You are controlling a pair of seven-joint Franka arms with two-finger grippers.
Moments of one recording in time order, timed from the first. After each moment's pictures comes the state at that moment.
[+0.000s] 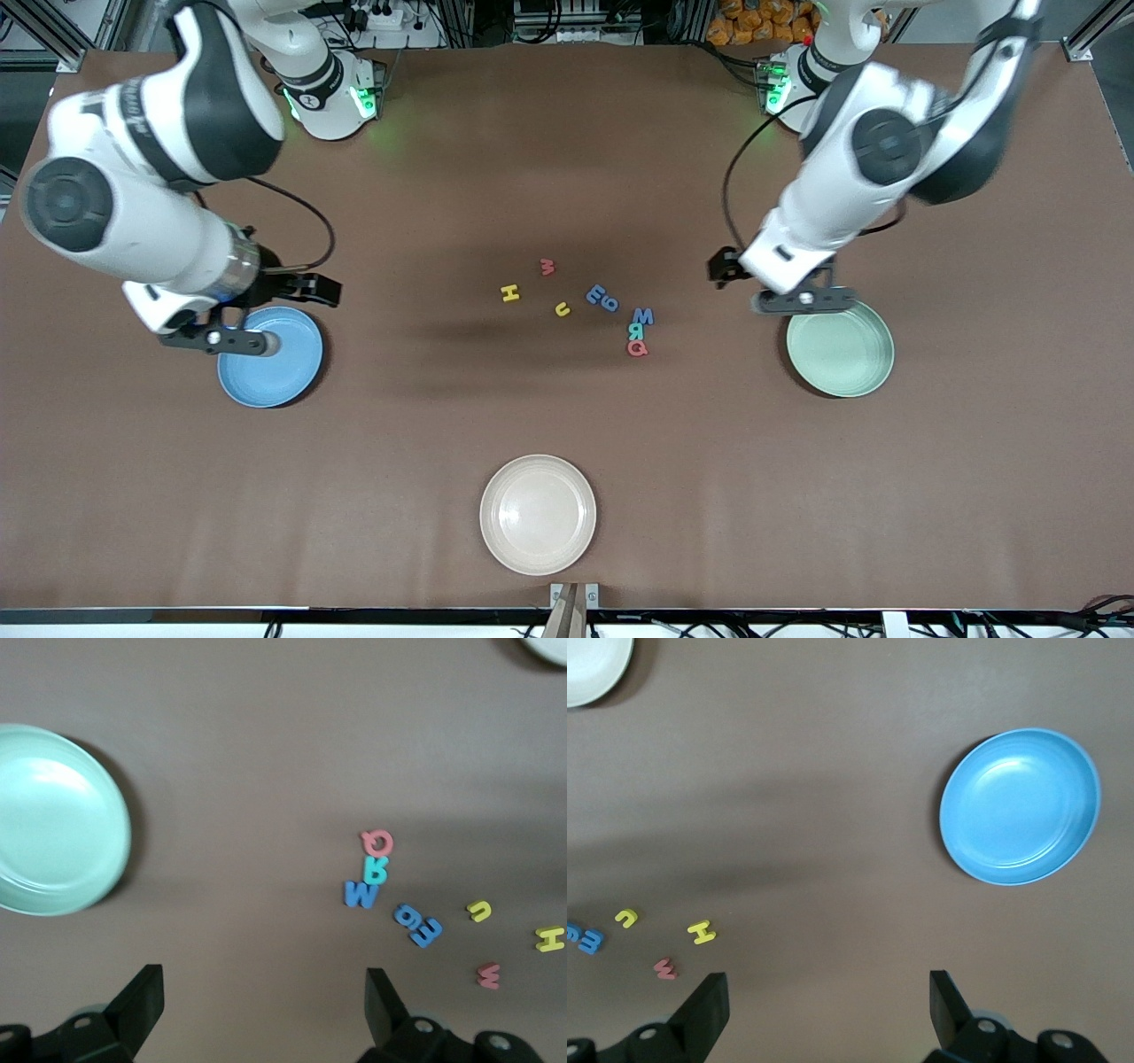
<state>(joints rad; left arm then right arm) -0.05 0.20 -0.46 -1.89 -0.01 2.05 -0.56 0.31 0.26 -0.04 -1.56 0.08 1.66 0.37</state>
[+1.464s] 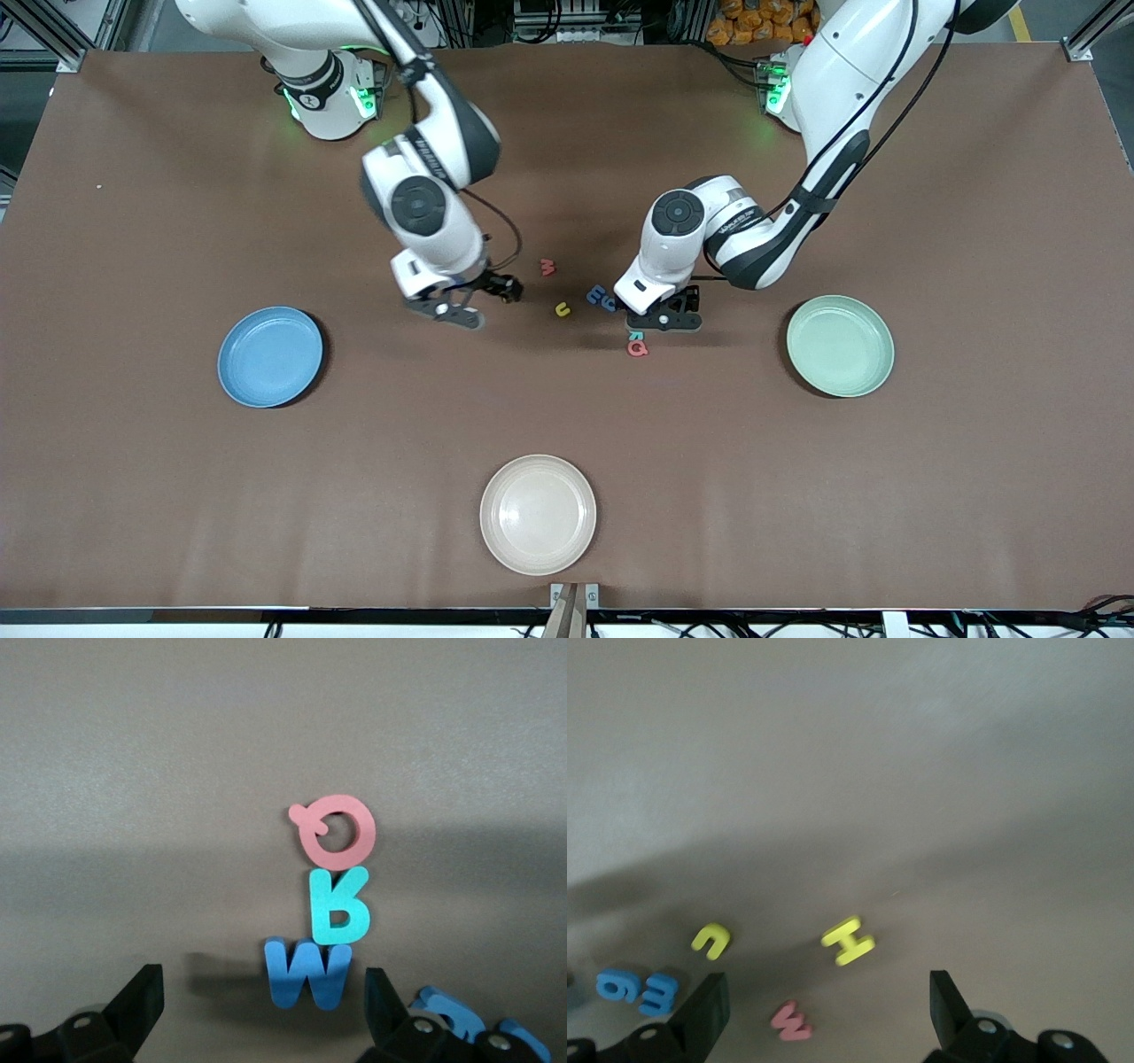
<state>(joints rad) -0.22 0.62 -0.46 -1.99 0.54 2.53 -1.01 0.71 0.42 -0.04 -1.88 0.15 2.26 0.92</state>
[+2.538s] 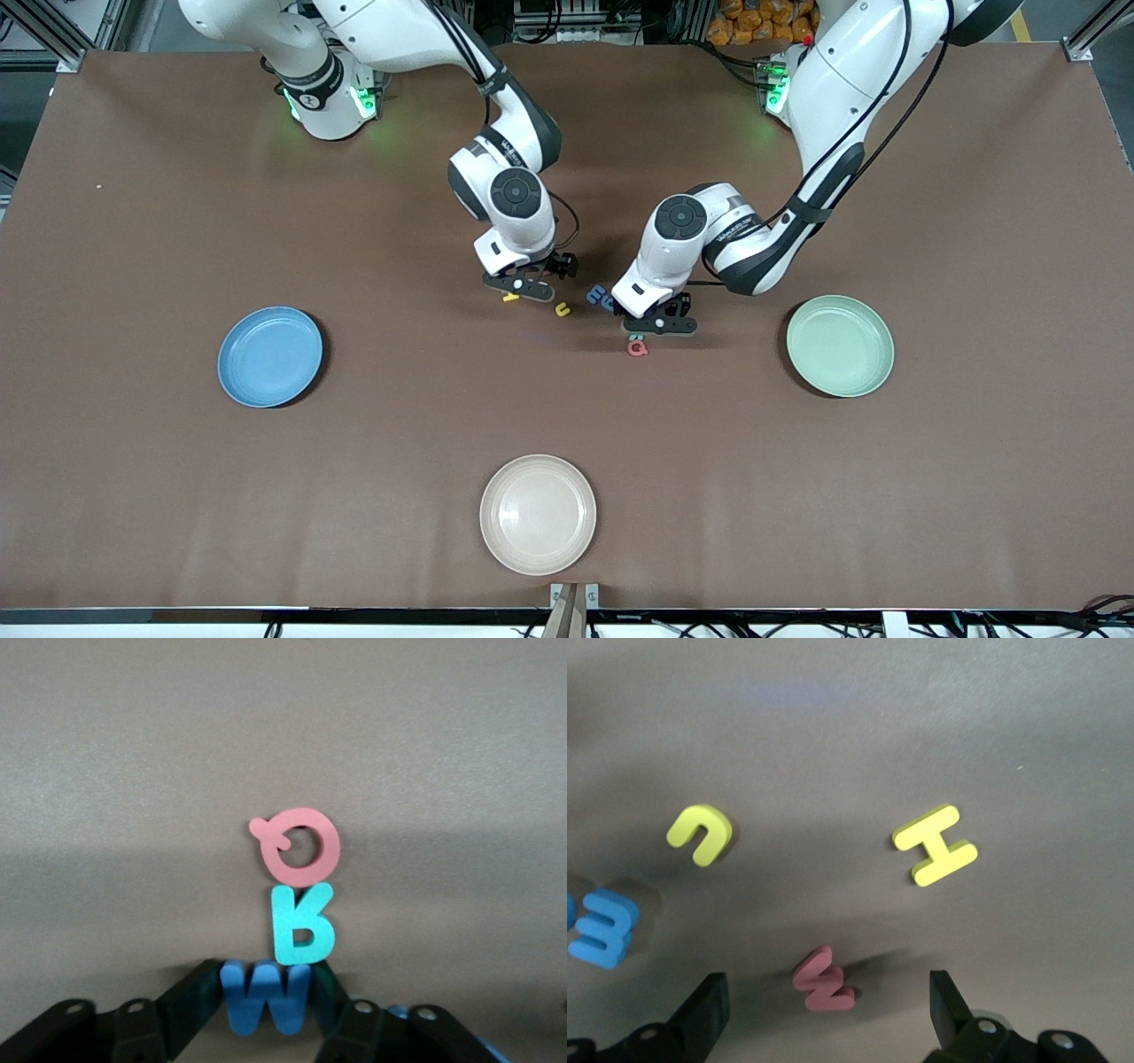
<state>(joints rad) -0.22 0.65 -0.46 -1.98 0.54 2.61 -1.01 0.87 0.57 -0.03 -1.88 0.18 2.37 0.97</state>
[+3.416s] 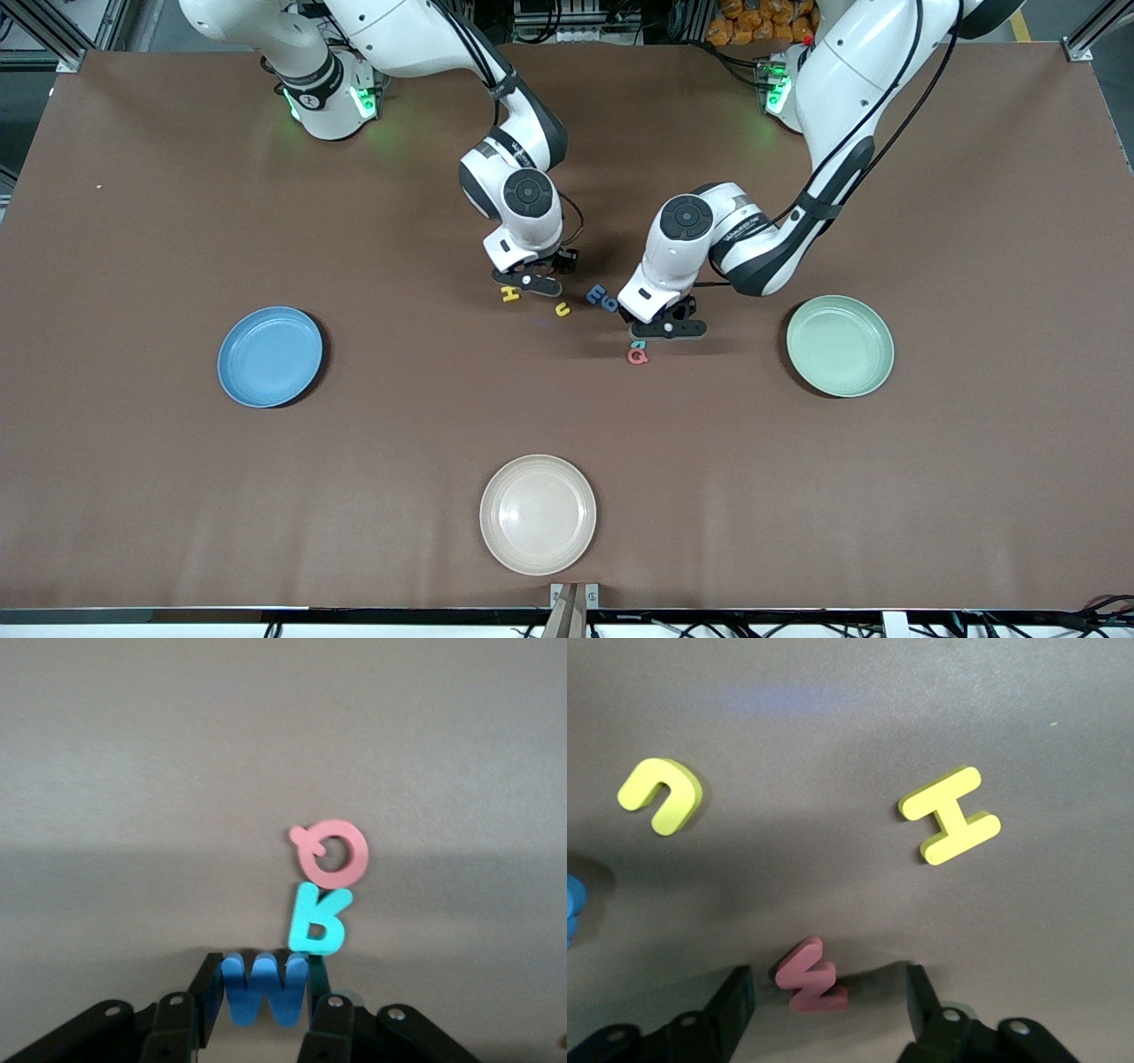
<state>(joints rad) -0.21 0.60 -0.45 -1.96 0.54 2.54 -1.06 0.88 0.61 -0.03 -1.88 0.18 2.39 0.97</state>
